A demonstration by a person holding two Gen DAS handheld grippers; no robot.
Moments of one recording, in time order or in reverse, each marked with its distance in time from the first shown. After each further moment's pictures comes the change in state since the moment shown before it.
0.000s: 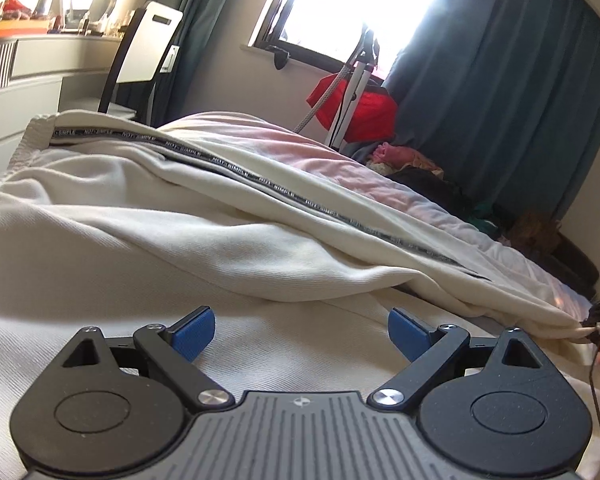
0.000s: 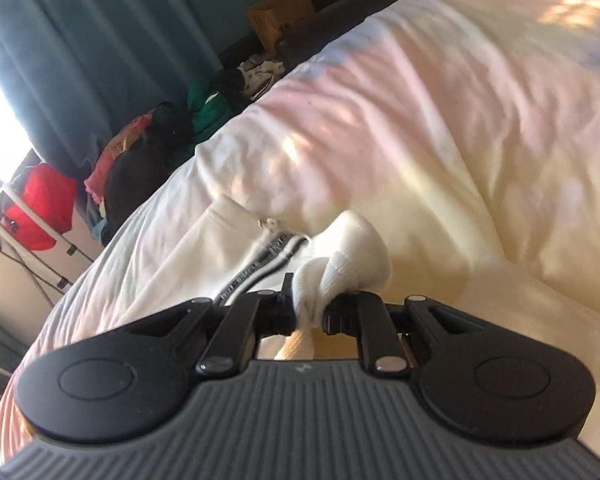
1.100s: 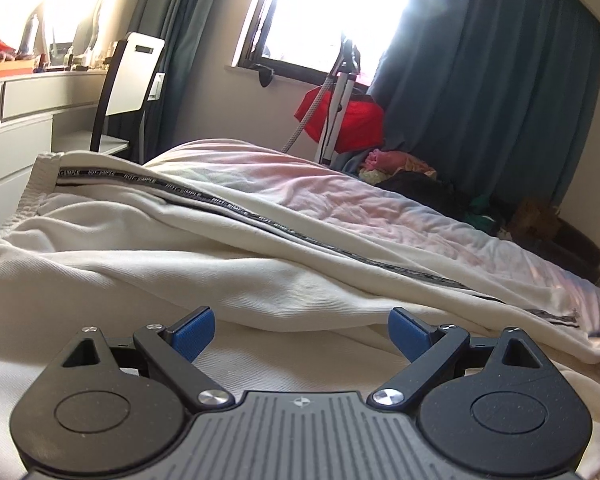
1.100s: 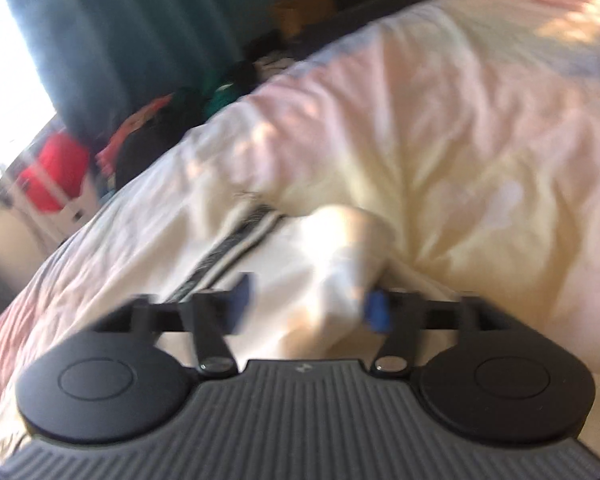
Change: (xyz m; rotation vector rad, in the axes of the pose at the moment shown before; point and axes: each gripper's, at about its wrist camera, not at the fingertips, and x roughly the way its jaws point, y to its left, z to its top) left arm -0.021 -0.013 0.010 0.104 -0.039 -0.001; right arm -0.039 -0.067 -0.033 -0.153 -0.002 0.052
